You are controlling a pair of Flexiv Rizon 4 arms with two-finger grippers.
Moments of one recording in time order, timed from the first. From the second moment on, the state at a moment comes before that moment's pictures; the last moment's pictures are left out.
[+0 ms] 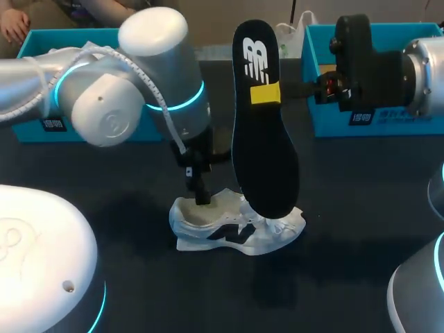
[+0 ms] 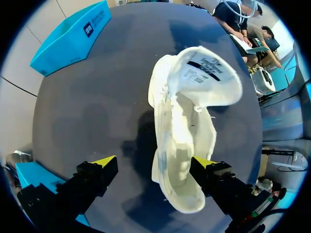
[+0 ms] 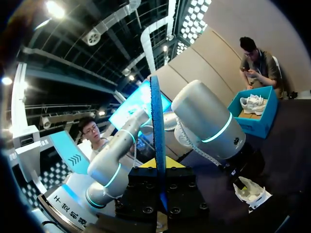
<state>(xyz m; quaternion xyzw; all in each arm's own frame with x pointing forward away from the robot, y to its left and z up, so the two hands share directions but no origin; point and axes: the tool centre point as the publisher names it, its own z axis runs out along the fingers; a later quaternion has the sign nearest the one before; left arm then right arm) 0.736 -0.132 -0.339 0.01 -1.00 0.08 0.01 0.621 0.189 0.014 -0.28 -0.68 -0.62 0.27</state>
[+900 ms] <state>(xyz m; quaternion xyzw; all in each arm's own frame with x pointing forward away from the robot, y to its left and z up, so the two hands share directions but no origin) 0.734 -0.175 -0.406 0.00 -1.00 0.05 0.08 0.621 0.189 0.014 -0.28 -0.68 -0.62 0.27</state>
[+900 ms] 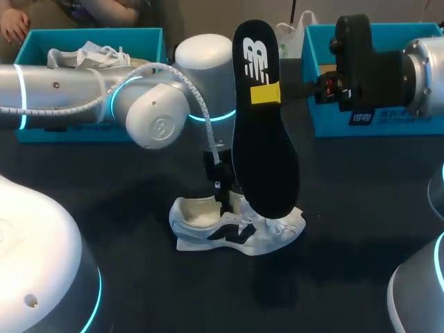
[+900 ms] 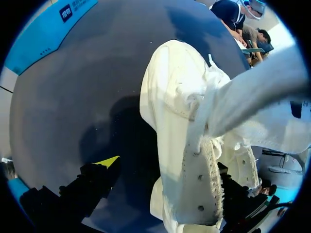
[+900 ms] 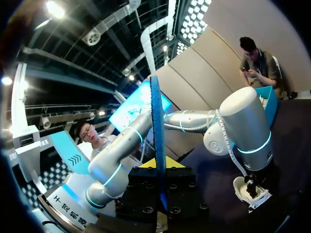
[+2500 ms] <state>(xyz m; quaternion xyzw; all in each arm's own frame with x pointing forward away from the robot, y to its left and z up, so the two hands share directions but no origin) 0.754 -0.159 -0.350 -0.32 -0.93 0.00 0.17 0.621 0.189 0.014 -0.28 -0.68 -0.62 0.27</state>
